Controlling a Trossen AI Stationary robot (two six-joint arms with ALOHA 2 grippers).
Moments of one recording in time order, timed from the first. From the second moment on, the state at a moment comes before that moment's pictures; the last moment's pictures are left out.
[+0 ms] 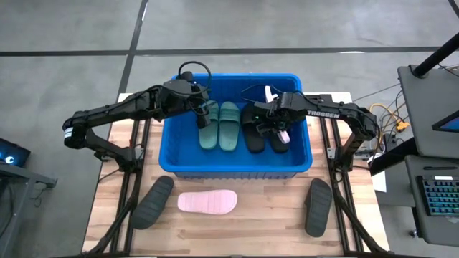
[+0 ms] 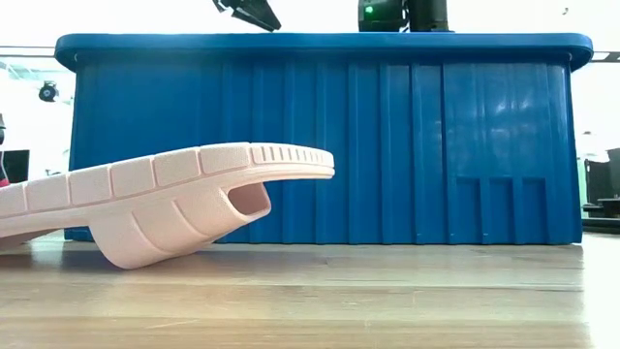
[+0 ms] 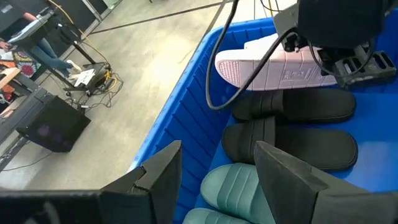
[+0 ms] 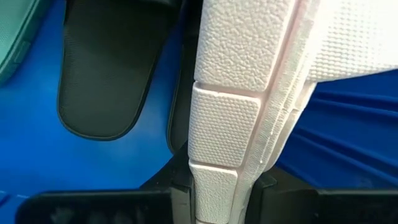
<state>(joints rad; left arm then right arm) 0.22 1.30 1.47 -0.61 -0.39 0.25 -0.26 1.71 1.56 -1.43 0.23 0.91</state>
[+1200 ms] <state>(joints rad) 0.23 1.30 1.47 -0.61 -0.38 0.24 -0.29 1.71 1.45 -1.41 0.29 0.99</state>
